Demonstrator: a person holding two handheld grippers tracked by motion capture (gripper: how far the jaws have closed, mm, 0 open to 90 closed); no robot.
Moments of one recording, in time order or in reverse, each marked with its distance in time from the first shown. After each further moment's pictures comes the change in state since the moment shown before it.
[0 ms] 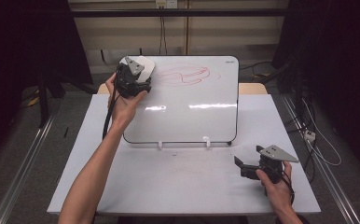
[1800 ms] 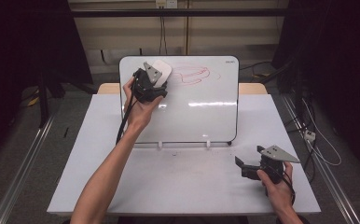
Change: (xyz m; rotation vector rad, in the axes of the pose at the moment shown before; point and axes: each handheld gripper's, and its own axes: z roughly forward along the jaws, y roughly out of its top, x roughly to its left) left arm -0.044 0.009 0.008 -0.059 -0.042 0.033; right arm -0.001 -0.001 -0.002 -0.002 -0.005 0.002
